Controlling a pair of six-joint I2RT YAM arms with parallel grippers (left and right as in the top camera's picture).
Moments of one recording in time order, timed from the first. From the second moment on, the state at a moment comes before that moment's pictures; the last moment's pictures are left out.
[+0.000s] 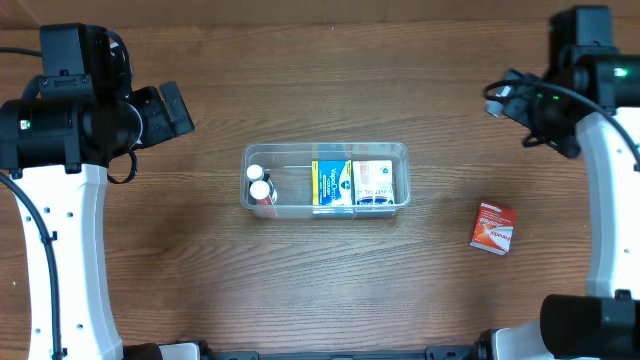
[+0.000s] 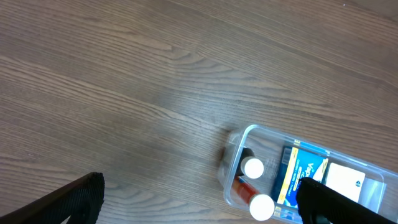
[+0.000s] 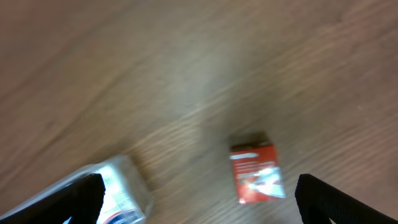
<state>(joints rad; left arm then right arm) 0.07 1.52 1.84 -1.37 0.03 -0.31 -0.08 1.67 1.83 -1.41 0.08 0.48</state>
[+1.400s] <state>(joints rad) 0.07 1.52 1.84 -1.36 0.03 -0.31 -0.18 1.68 1.09 -1.02 -0.02 0.36</state>
